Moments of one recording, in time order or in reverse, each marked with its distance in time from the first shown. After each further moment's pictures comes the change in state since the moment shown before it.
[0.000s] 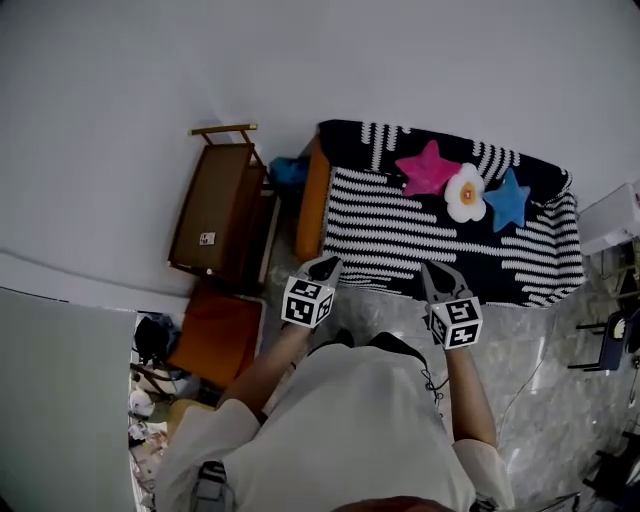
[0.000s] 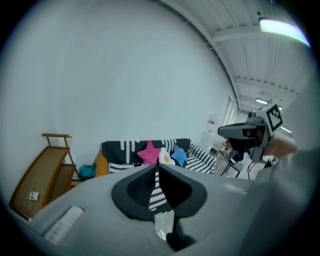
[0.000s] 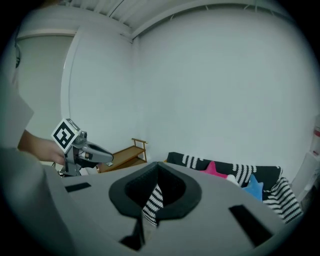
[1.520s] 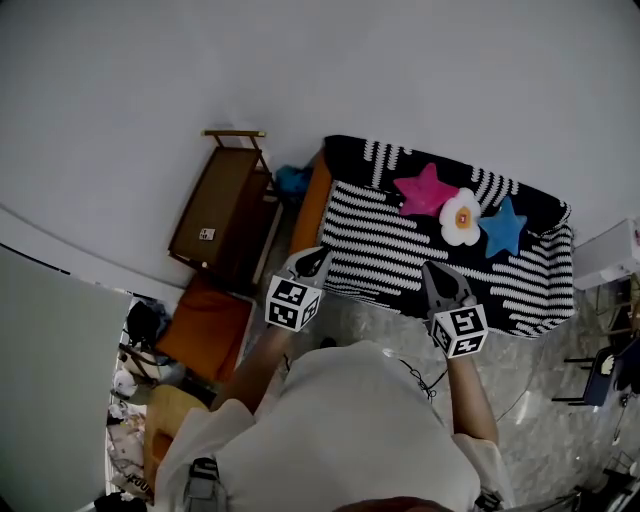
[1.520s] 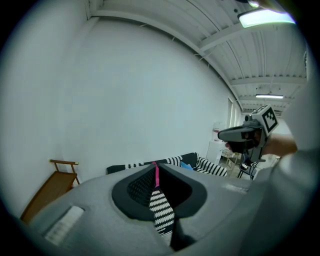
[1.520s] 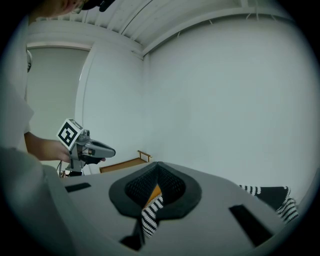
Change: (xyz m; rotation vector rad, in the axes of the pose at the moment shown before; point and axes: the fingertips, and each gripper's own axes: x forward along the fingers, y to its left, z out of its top) left arm -0.038 -0.047 0.096 0.099 -0.198 0.107; right arm -0.056 -0.040 0.069 -0.086 -0.152 0.103
